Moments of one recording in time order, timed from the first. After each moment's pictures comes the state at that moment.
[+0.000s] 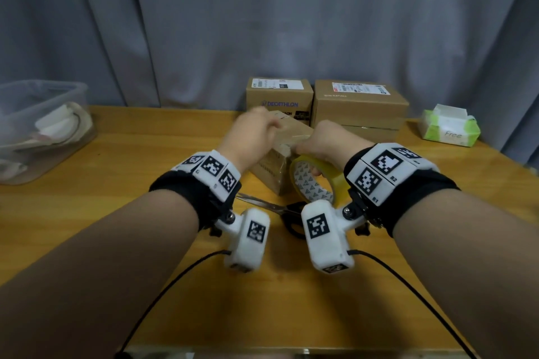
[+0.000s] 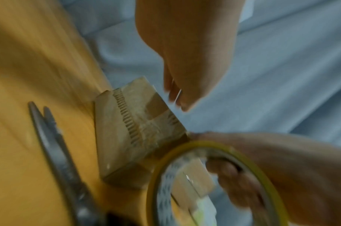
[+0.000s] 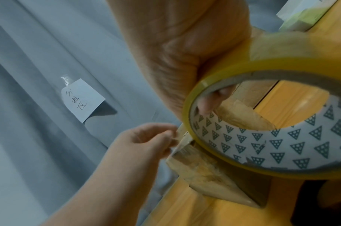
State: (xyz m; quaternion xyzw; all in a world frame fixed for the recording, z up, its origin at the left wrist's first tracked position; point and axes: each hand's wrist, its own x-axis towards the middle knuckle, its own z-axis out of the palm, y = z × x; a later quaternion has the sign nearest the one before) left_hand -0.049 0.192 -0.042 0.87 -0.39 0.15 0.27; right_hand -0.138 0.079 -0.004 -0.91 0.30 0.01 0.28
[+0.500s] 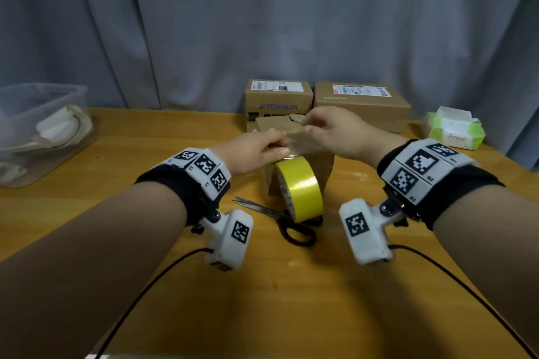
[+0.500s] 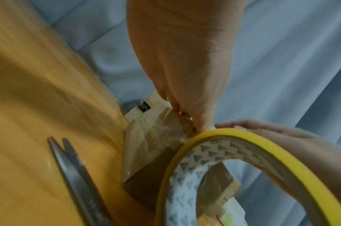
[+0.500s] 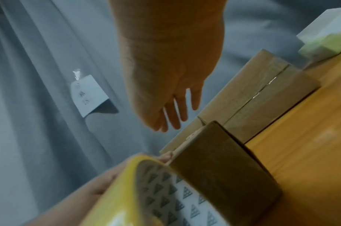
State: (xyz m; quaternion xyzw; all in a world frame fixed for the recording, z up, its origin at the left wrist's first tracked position) left_hand -0.044 0.196 -0.042 0.85 -0.49 -0.05 0.20; right_hand -0.144 0.036 0.001 -0.97 0.08 -0.11 0.21
